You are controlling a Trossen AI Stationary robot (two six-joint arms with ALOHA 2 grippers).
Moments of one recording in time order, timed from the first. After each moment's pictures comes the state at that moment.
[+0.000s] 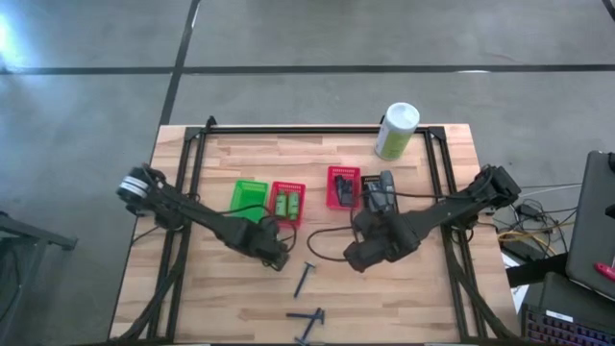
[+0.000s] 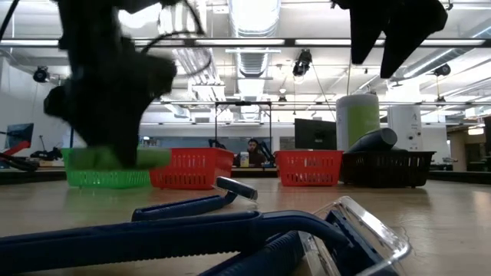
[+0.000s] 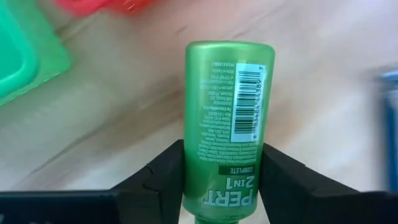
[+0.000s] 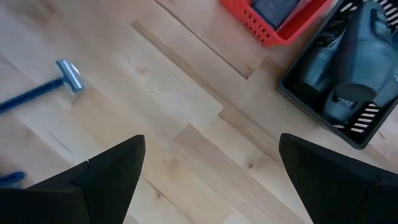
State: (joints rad) left arm -0.36 1.65 1.04 -0.70 -0.15 -1.31; right arm 0.44 1.68 1.46 -1.23 0.34 1.30
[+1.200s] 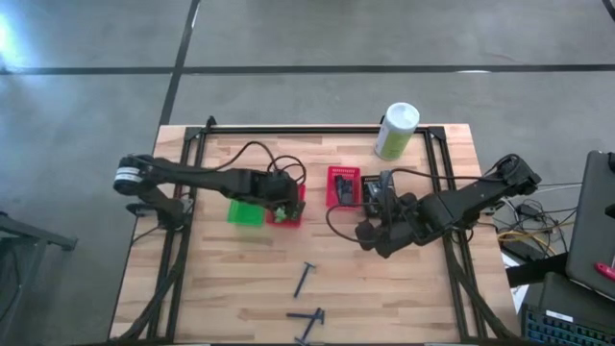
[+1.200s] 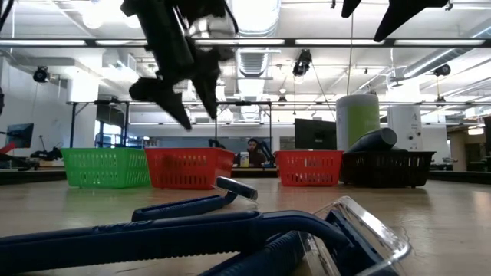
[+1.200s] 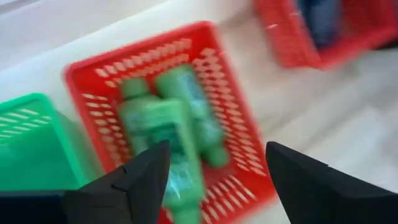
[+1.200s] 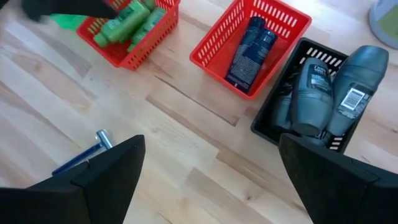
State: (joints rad) left arm 0.01 1.56 1.16 -0.68 -0.22 -1.03; right arm 0.43 1.49 1.45 -1.27 0.53 1.41
